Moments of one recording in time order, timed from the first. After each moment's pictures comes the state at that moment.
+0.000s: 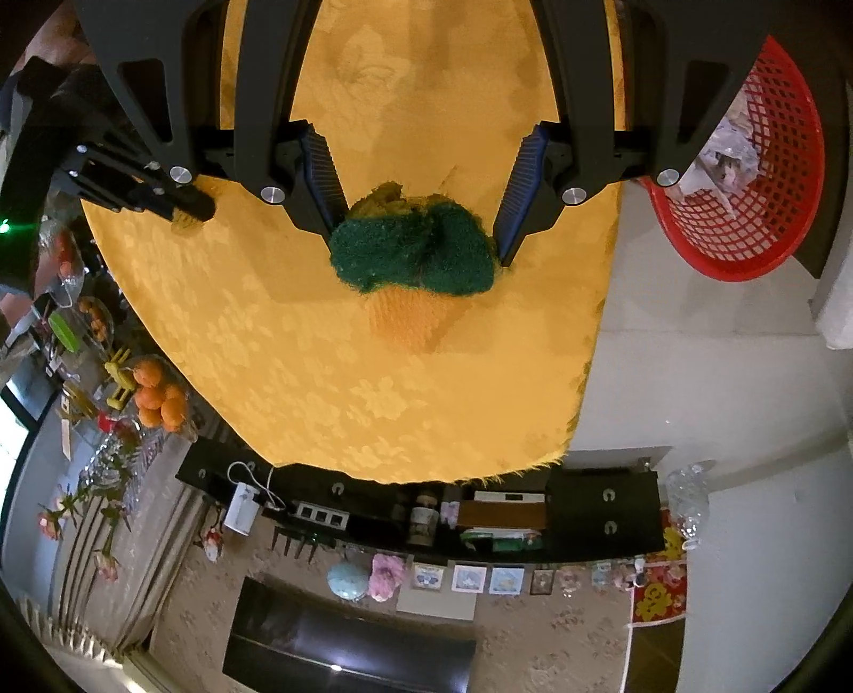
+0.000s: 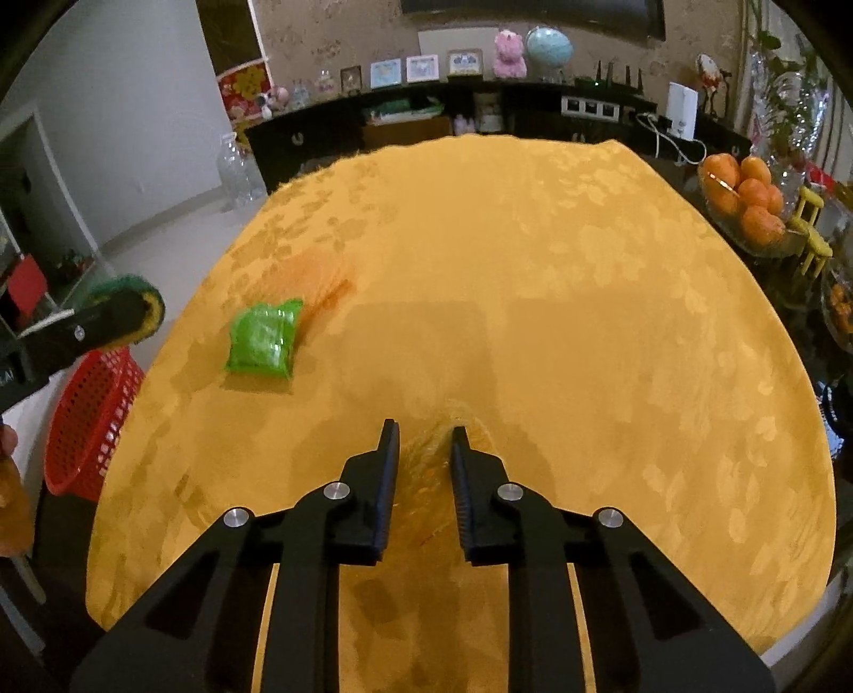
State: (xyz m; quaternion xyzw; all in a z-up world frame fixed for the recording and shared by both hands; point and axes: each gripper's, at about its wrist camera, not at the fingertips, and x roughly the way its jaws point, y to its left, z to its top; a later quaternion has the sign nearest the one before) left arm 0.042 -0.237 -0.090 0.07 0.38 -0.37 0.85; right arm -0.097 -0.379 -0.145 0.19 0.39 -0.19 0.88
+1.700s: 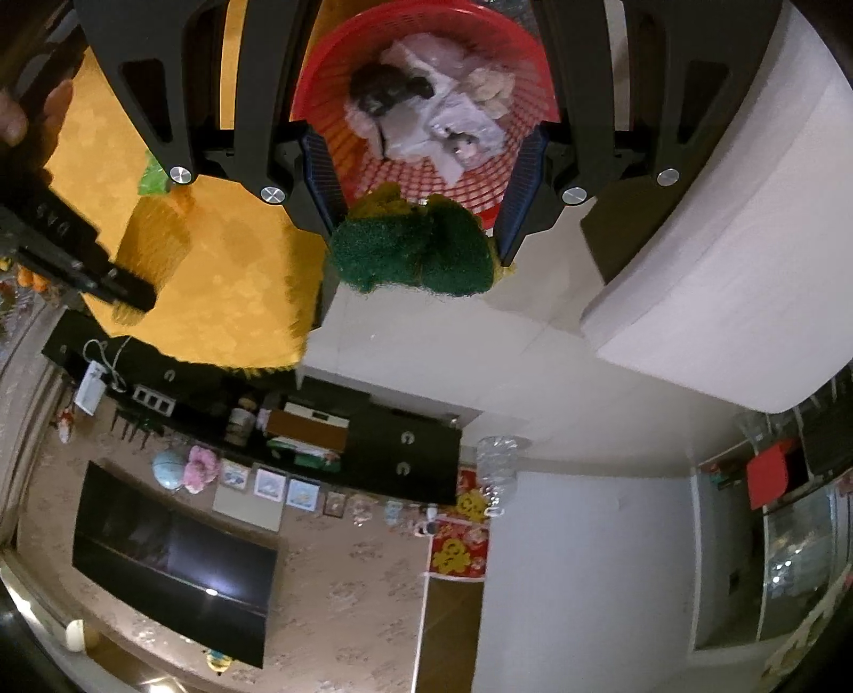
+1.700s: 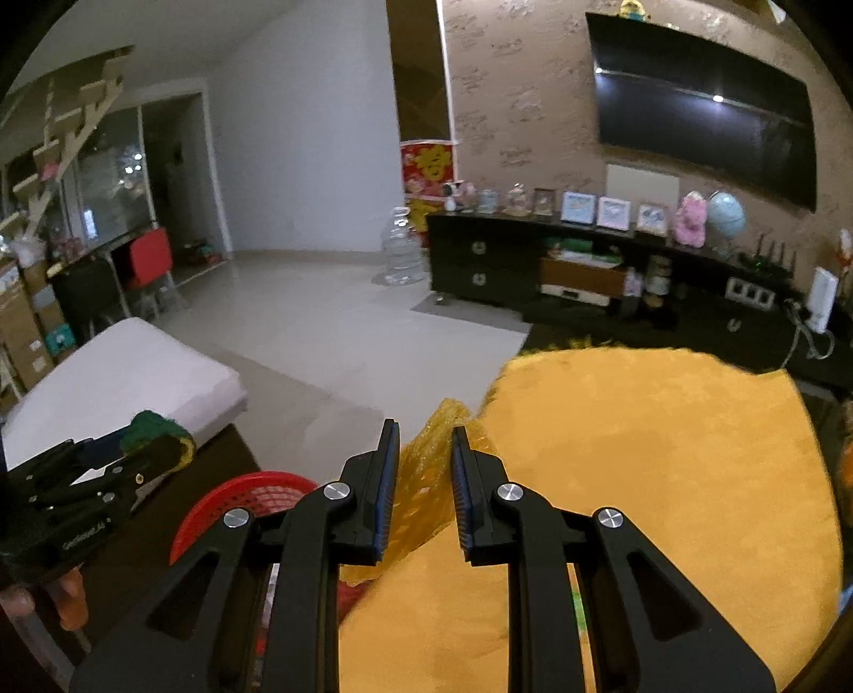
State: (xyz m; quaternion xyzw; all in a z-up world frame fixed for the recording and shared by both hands) left arm 0.106 -0.040 -0.035 0.01 0.32 -0.16 0.93; right arm 0.054 -0.259 -0.014 0.07 0.28 -0.02 0.96
